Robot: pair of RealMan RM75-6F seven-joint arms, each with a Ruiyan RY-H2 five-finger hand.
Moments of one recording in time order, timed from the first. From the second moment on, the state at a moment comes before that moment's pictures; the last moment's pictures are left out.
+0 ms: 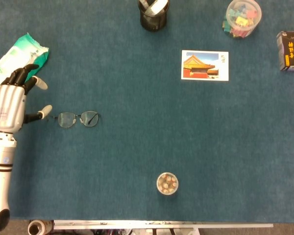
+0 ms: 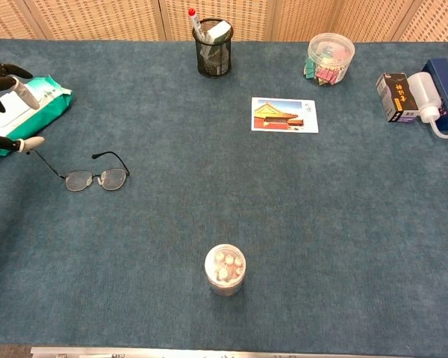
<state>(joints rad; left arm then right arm) -0.30 -1.52 -0.11 -1.27 1.48 1.44 -0.06 0.00 -1.07 0.09 -1.62 -1.53 1.61 0.09</state>
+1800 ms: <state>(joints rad) -0.34 -1.69 -0.02 -1.12 1.52 1.31 0.05 -0.02 -1.06 0.10 -1.62 -1.53 1.63 0.11</state>
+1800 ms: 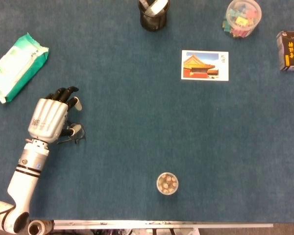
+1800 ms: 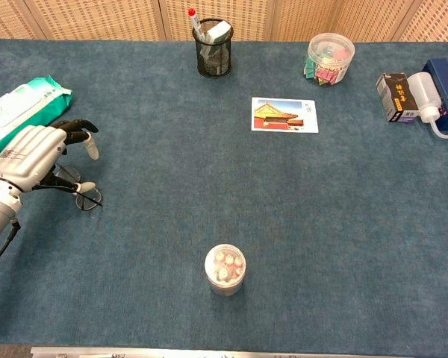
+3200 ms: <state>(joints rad) -0.19 -1.43 0.03 -1.39 1.75 1.71 -0.04 -0.02 -1.06 0.09 -1.62 -1.55 1.64 0.11</state>
